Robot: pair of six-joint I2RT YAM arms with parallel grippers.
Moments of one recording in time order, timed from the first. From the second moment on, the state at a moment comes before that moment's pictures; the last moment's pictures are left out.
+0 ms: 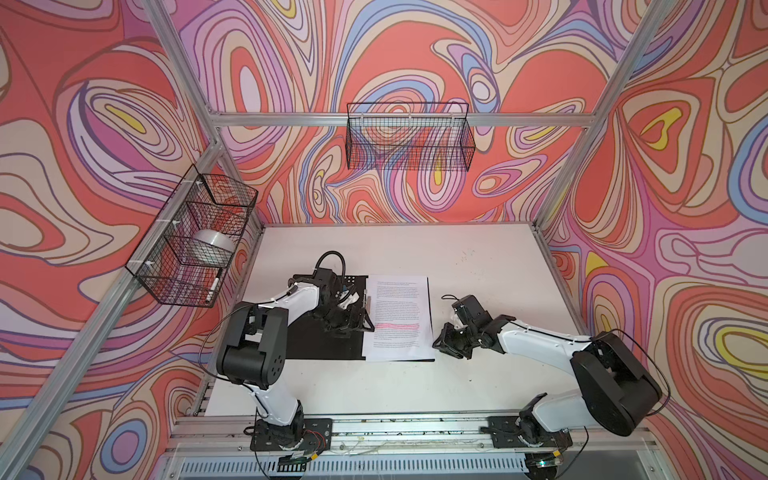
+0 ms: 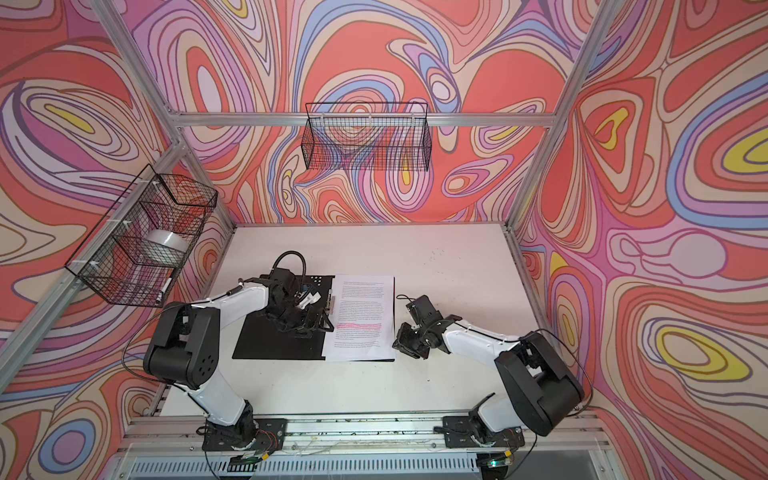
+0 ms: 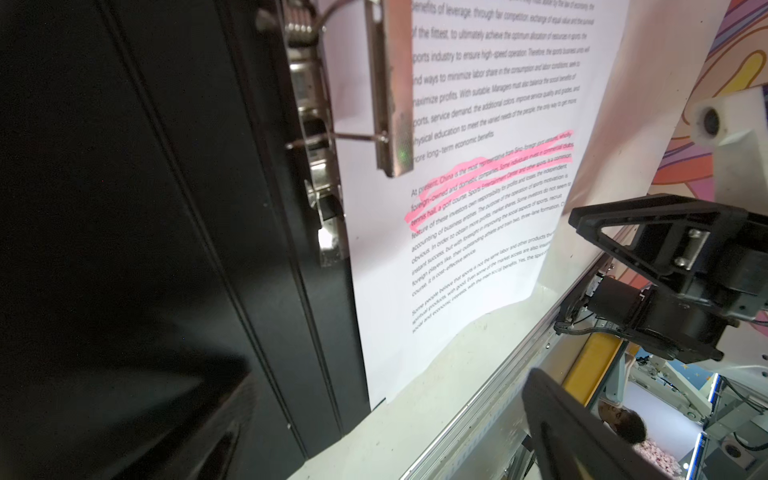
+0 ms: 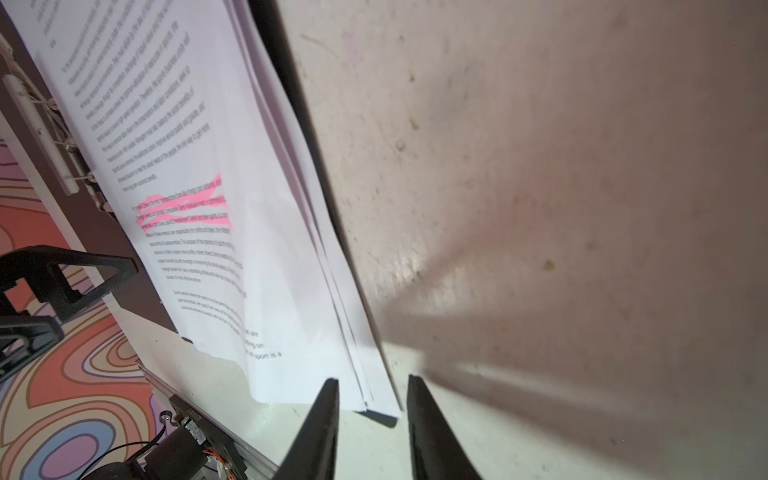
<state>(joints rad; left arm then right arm) -0.19 1.71 0.98 -0.79 0.66 -0.11 0.55 1.45 0.64 -0.30 -0.37 0.97</state>
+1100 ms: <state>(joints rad) -0.19 1.74 0.98 -0.78 0.72 -0.10 0.57 1.50 0.65 -0.26 -0.43 0.97</state>
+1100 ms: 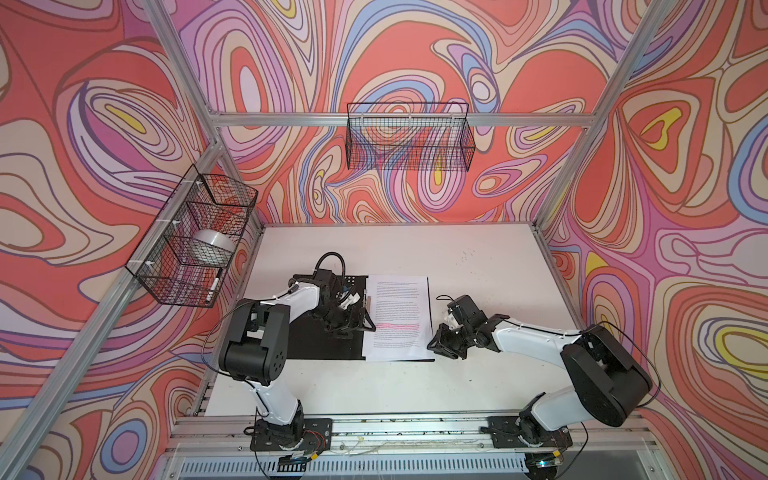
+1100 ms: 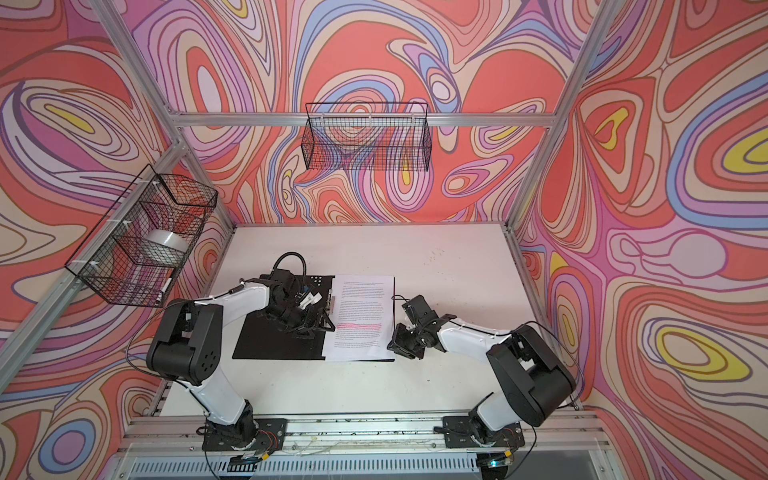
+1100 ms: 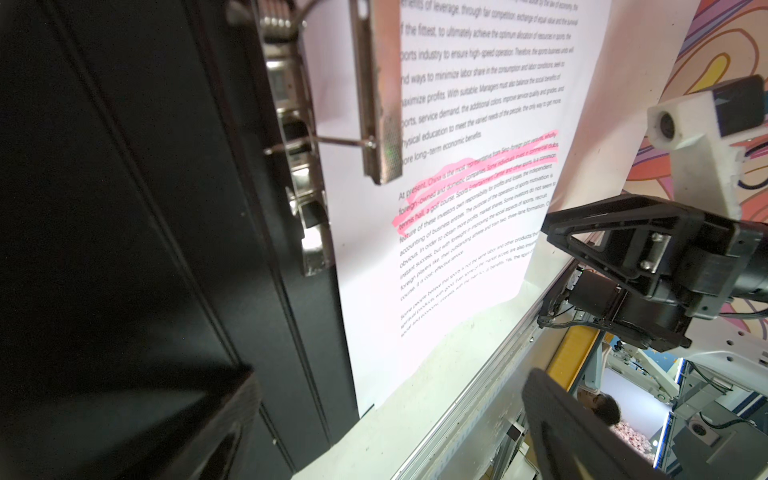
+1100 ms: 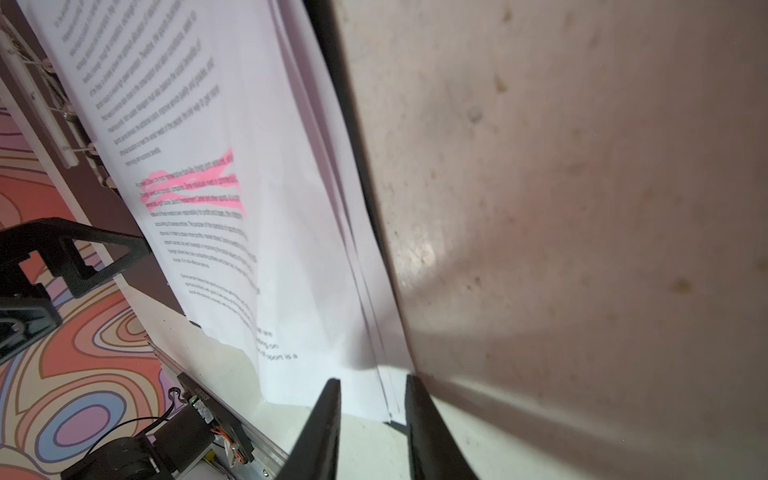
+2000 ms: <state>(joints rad) -0.18 1.74 0.98 -0.78 0.73 -0.10 0.58 1.42 0.63 -0.33 -0.35 0.98</state>
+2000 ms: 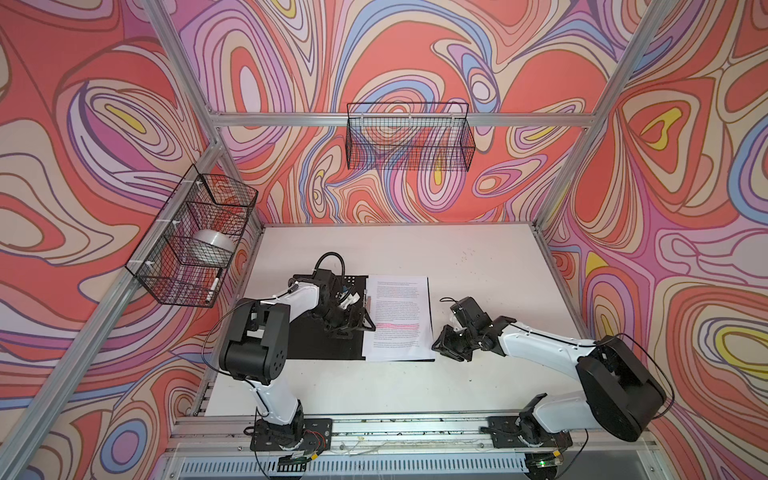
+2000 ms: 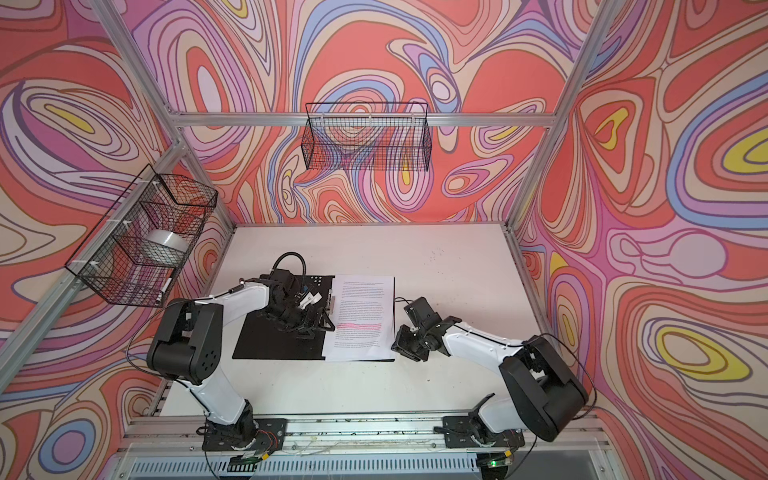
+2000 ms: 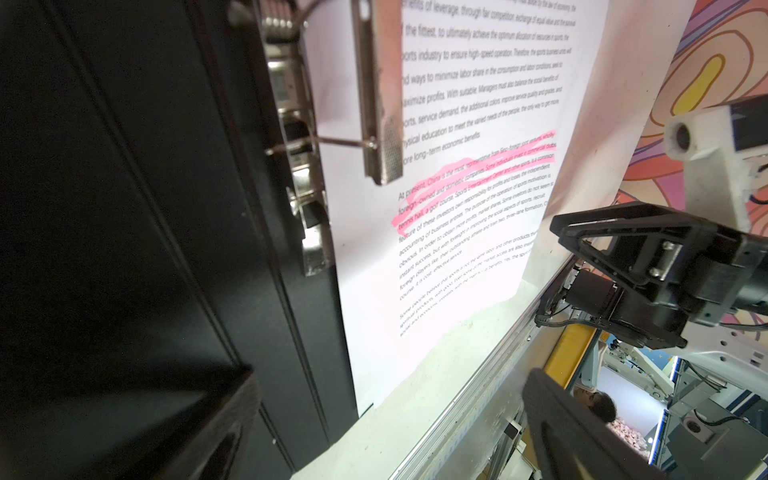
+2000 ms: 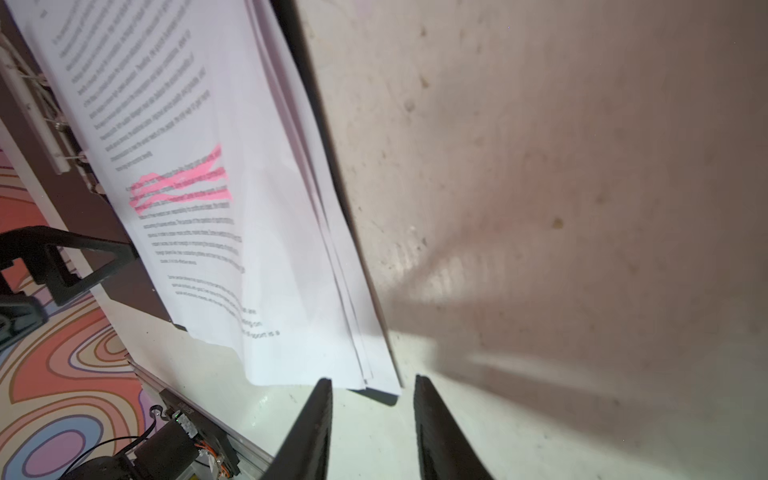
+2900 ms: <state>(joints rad) -0.18 1.74 0.98 -0.78 0.73 -0.10 0.58 1.48 0.61 -0.22 -0.43 1.00</state>
